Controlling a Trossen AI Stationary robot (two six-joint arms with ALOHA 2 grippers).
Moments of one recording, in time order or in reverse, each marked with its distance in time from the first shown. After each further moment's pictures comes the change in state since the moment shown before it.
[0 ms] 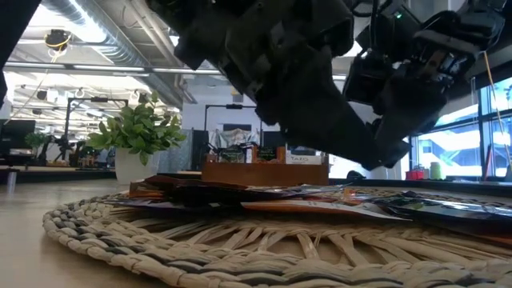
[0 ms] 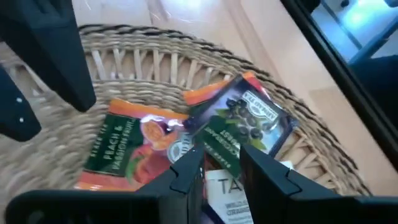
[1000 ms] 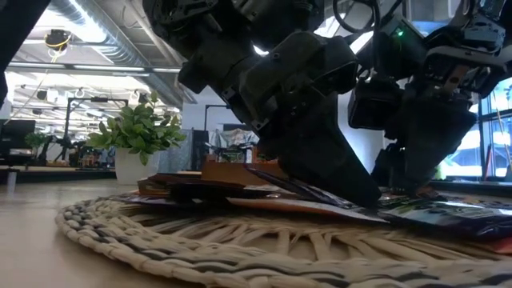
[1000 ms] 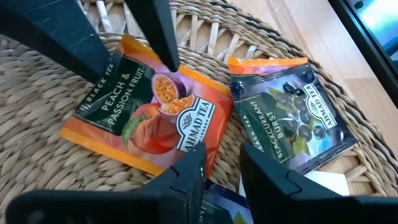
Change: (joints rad) left arm 0.018 0.077 0.001 0.020 -0.010 -0.063; right arm 0.060 0.134 0.000 0.058 -0.092 0.085
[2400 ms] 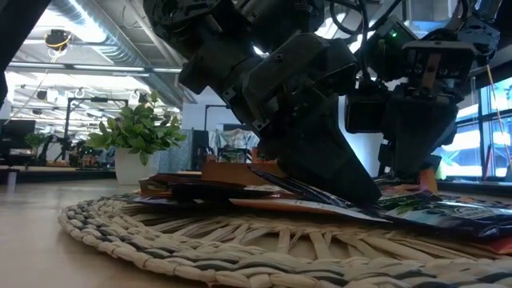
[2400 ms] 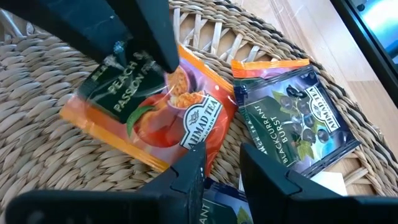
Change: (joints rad) left arm 0.001 0.002 -0.001 -0.006 0.000 -0.016; right arm -0.039 0.000 0.000 0.036 -0.080 0.197
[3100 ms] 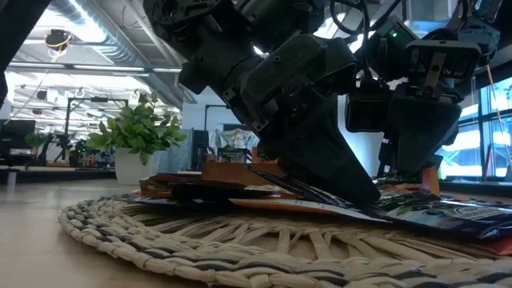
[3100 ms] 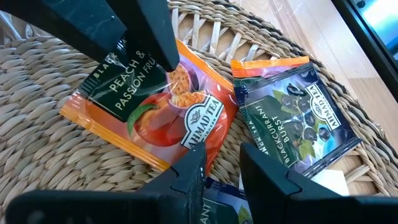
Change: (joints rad) left arm 0.000 0.000 0.000 -0.001 -0.001 0.018; right arm 0.000 0.000 0.000 -0.001 -0.002 -0.030
